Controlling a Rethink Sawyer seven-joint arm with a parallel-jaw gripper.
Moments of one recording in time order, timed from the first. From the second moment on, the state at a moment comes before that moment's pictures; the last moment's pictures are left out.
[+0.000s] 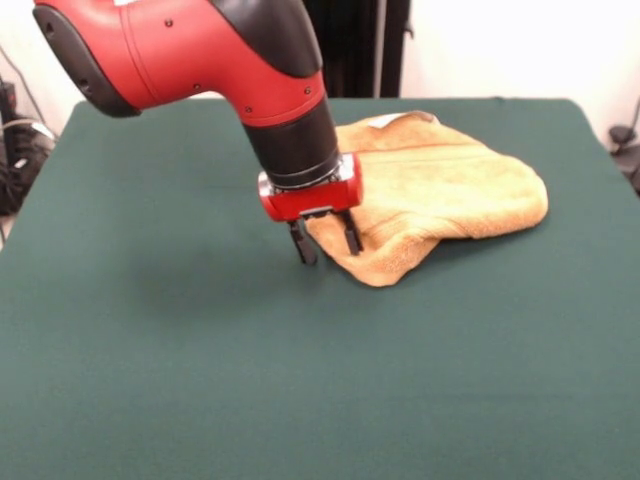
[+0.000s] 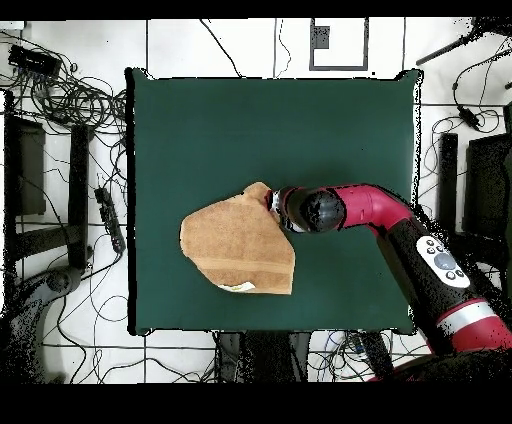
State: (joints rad) arm -0.80 -0.33 0.71 1.60 -0.71 0.64 1.94
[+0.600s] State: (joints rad) arm -0.82 -0.30 0.71 1.59 -0.64 0.65 1.94
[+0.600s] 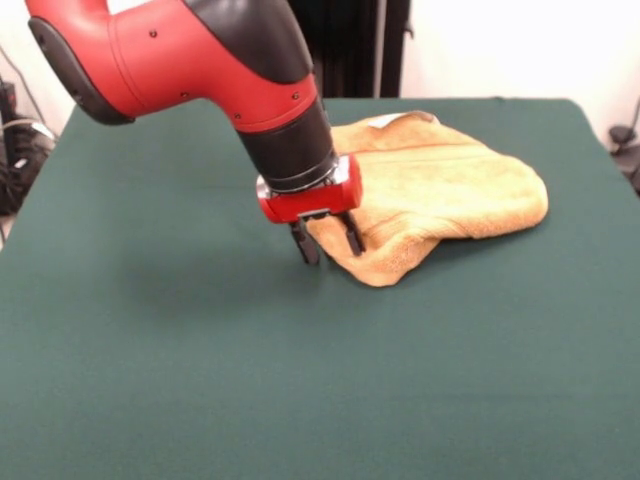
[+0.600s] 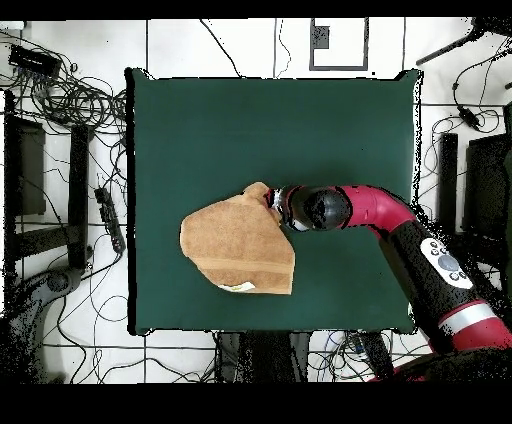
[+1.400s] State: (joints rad) arm -0.83 -0.28 0.71 1.58 -0.63 0.65 1.94
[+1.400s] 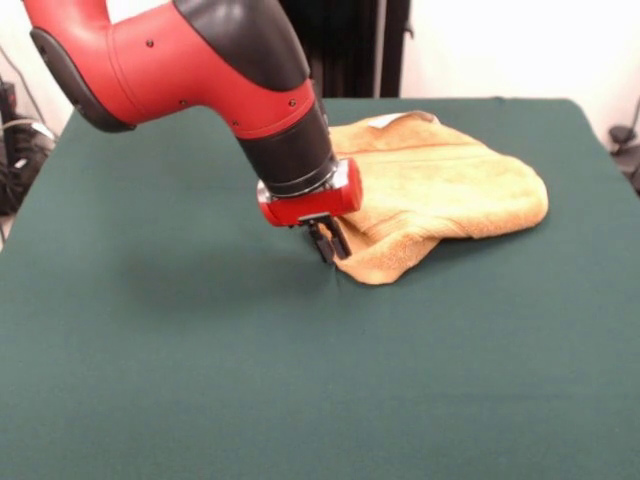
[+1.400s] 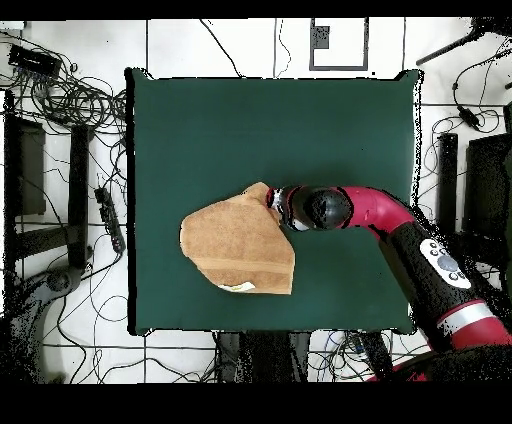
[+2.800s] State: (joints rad) arm -0.75 -0.40 0.68 1.60 -0.81 0.67 1.94
